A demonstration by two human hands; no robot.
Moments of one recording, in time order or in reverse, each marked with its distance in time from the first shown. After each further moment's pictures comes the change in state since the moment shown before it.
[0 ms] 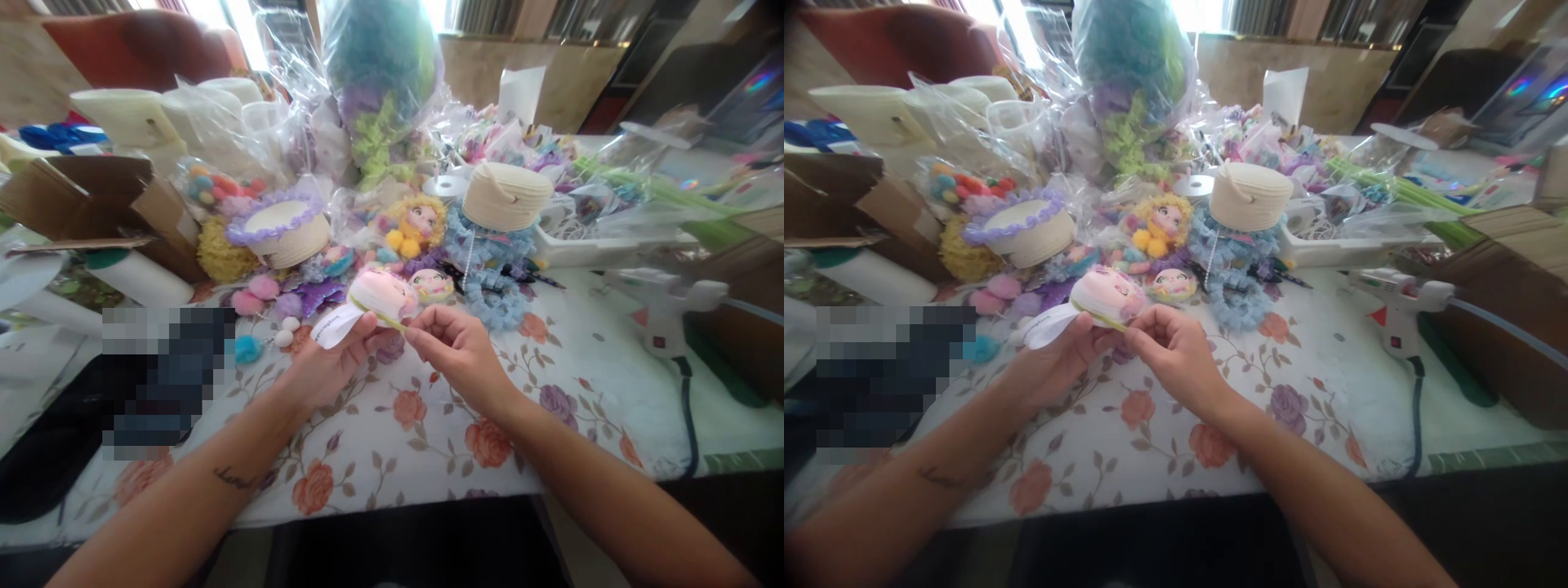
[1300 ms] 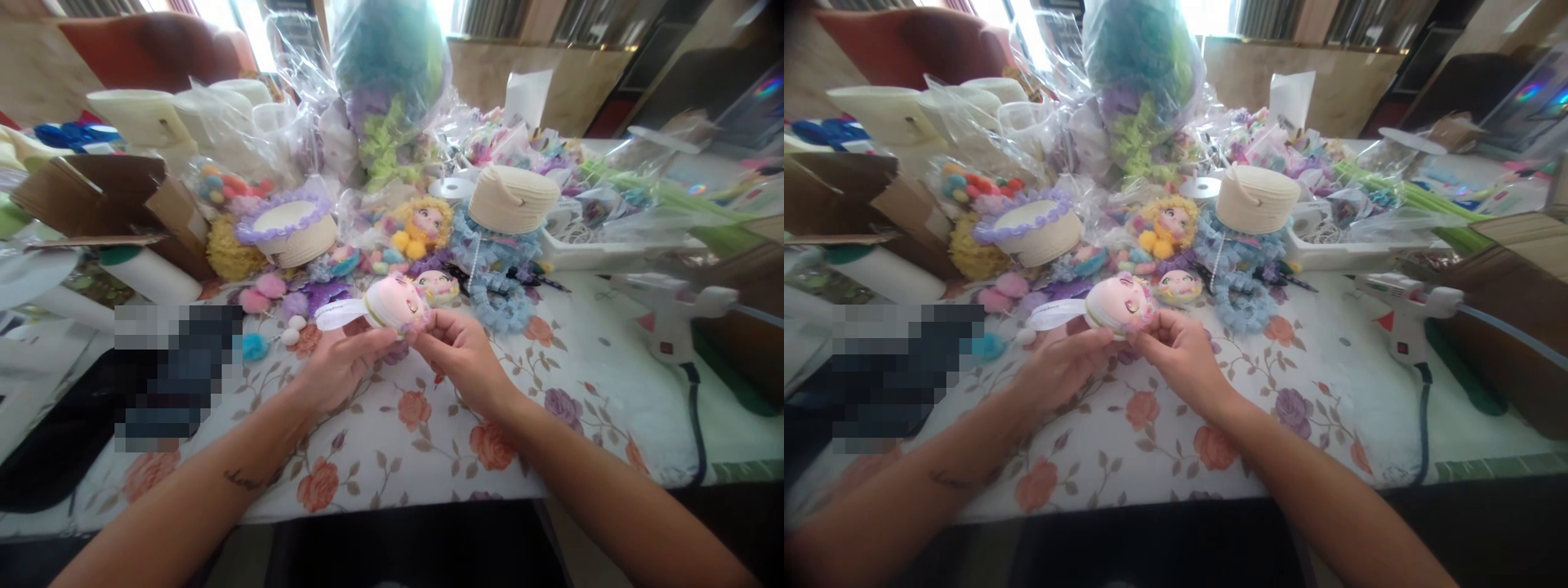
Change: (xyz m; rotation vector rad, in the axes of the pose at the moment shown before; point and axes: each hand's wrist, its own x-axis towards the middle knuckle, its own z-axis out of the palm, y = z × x) left_hand -0.006 0.001 0.008 0.056 -0.005 -0.036; right_hand 0.002 0.007 0.003 0.125 -0.020 0.083
